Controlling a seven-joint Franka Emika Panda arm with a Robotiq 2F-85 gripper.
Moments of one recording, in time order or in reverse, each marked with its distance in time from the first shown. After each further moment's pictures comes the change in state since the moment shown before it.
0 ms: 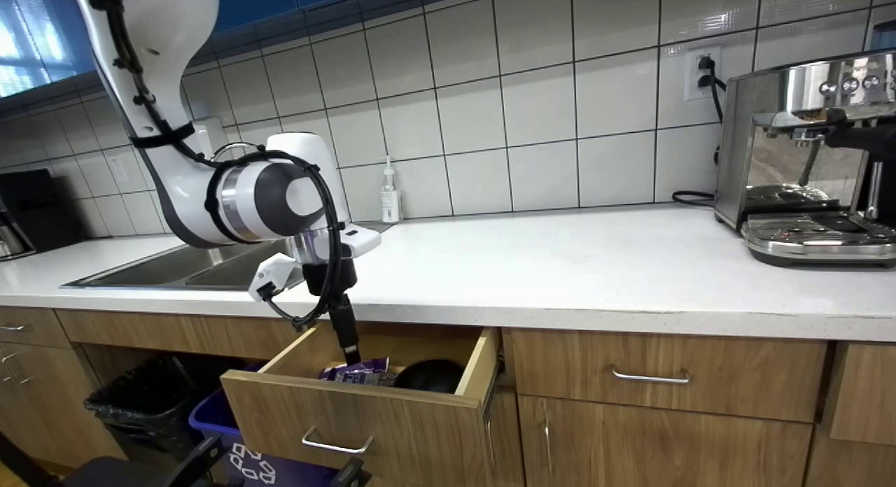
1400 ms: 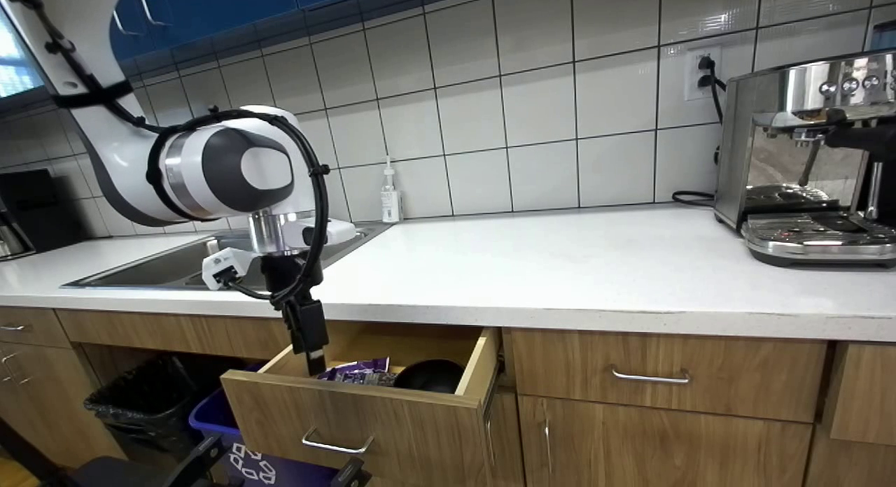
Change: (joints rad) arm -0.028 -0.226 0.046 -0.165 -0.008 -0.183 -0.207
